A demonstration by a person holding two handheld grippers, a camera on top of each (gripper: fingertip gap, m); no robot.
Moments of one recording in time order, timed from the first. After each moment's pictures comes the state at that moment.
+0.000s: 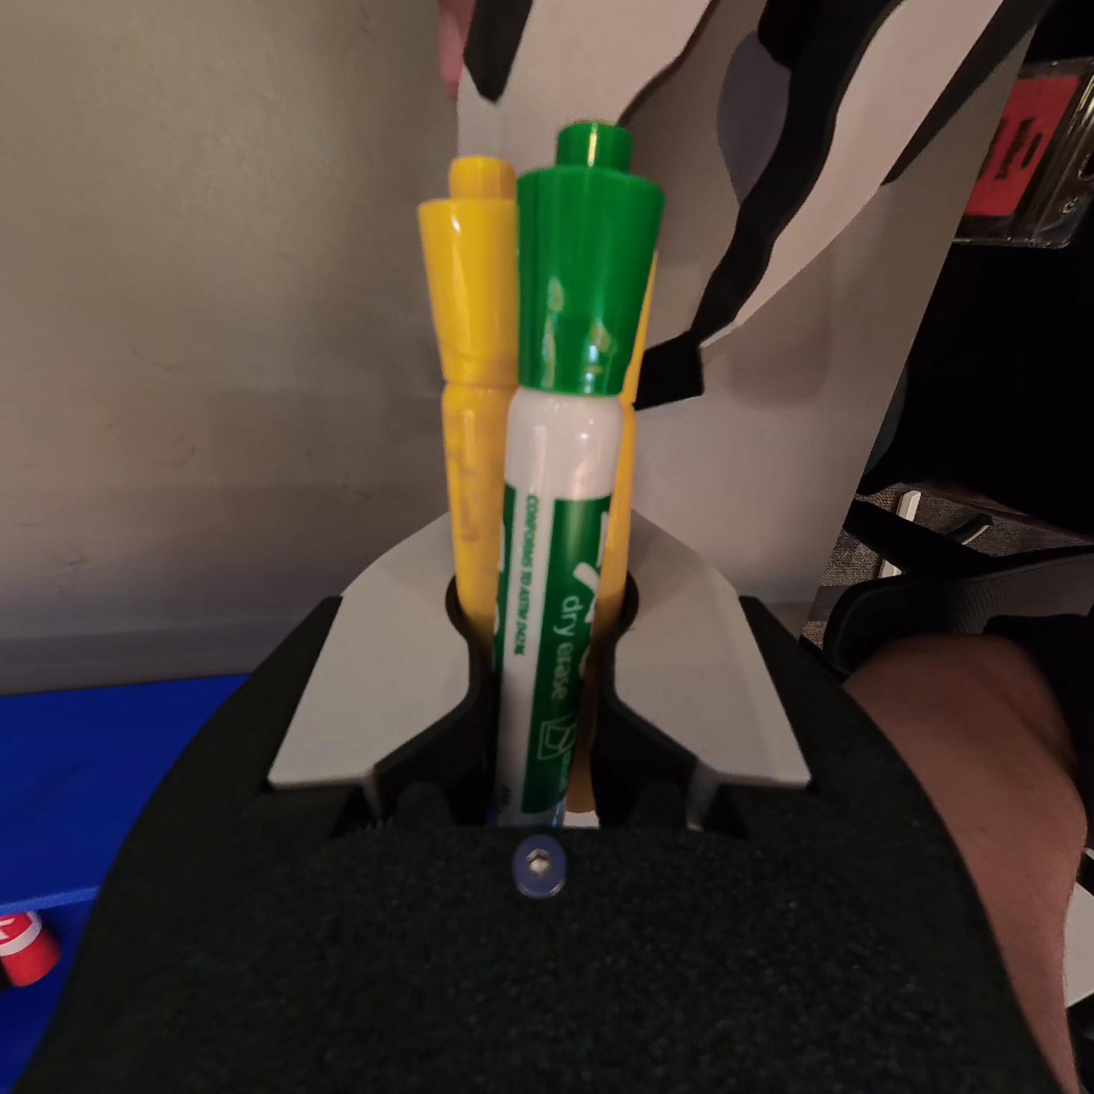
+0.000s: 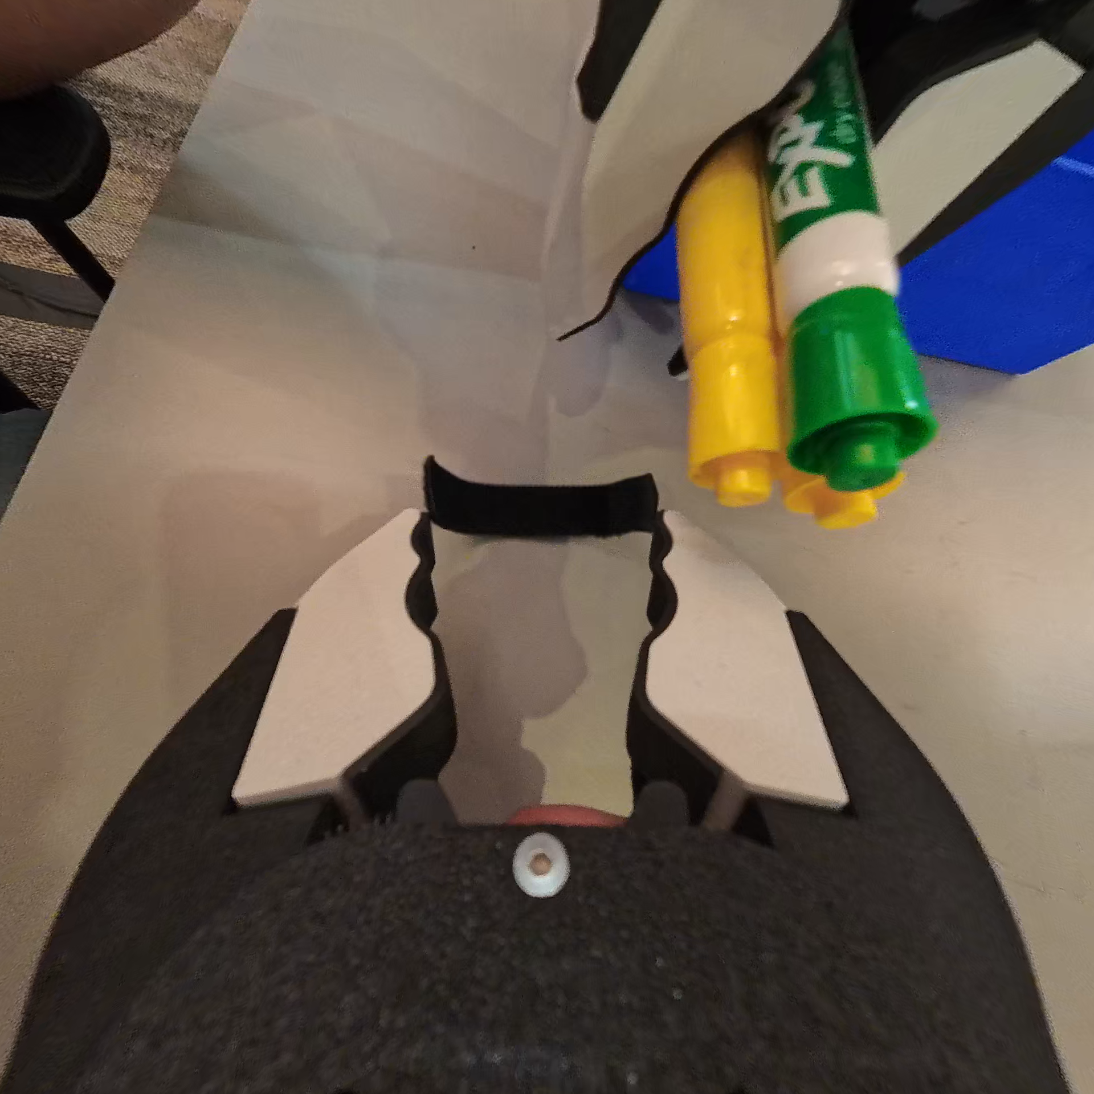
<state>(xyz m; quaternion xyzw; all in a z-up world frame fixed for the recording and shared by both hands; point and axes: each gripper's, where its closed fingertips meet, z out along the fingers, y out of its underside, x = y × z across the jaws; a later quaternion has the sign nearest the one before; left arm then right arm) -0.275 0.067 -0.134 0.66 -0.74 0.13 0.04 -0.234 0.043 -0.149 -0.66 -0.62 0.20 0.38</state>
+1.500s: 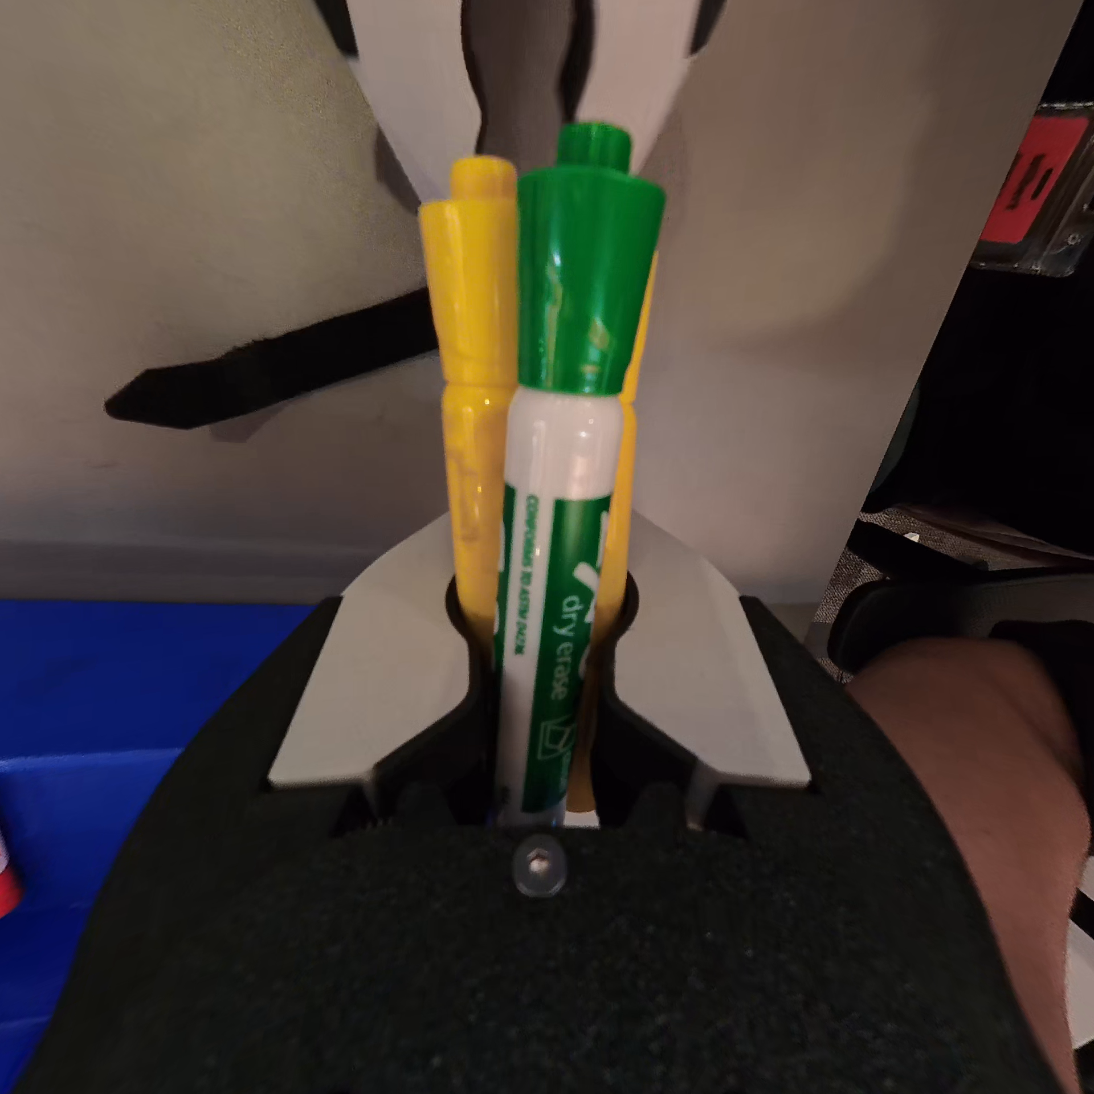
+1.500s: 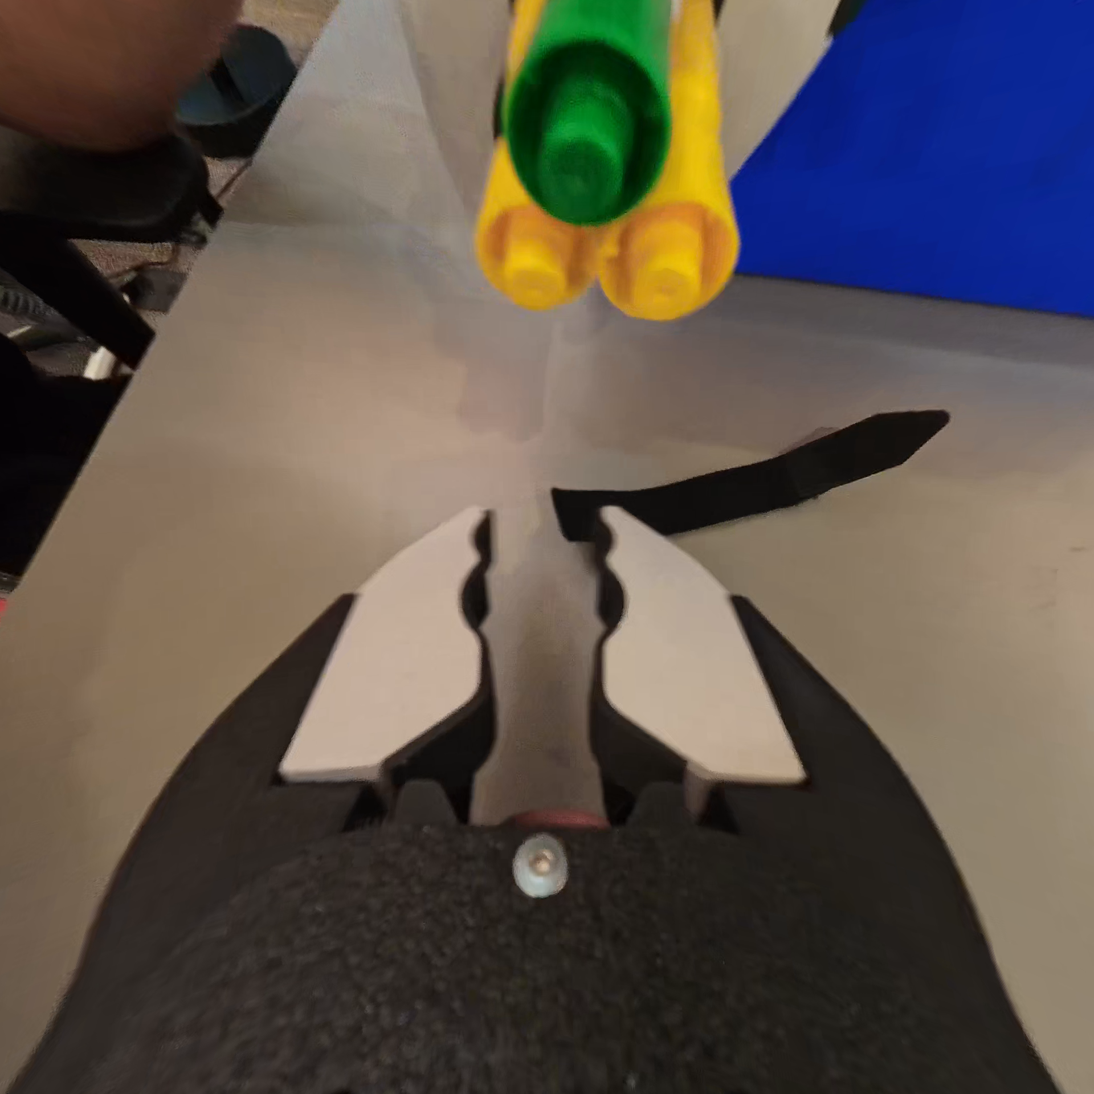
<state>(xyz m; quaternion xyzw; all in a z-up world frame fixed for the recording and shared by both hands) -0.296 0.083 -0.125 0.68 -0.72 0.14 0.01 -0.226 0.079 -0.154 -0.65 -0.64 0.31 0.27</state>
